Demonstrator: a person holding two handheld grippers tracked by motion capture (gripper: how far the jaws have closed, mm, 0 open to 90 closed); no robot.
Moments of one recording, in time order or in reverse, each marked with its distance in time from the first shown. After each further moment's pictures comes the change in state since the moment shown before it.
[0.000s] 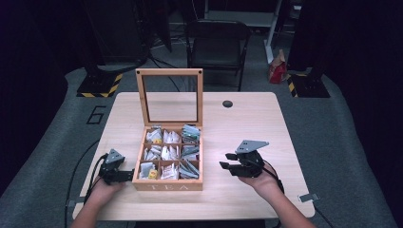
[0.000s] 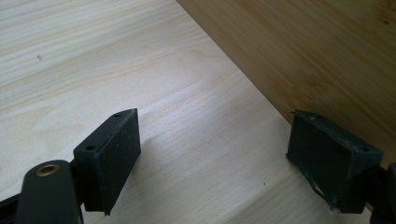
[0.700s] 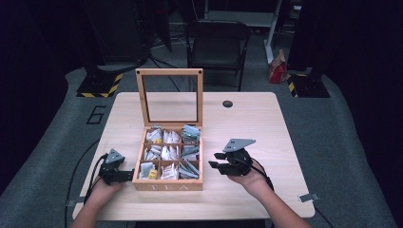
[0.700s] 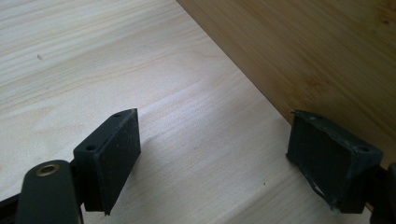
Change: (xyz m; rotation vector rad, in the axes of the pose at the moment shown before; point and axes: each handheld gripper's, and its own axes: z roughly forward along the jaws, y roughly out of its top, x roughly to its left) left arm 0.001 0.000 0.000 0.007 -0.001 0.009; right arm 0.016 0.019 0.022 0.002 0.043 -0.026
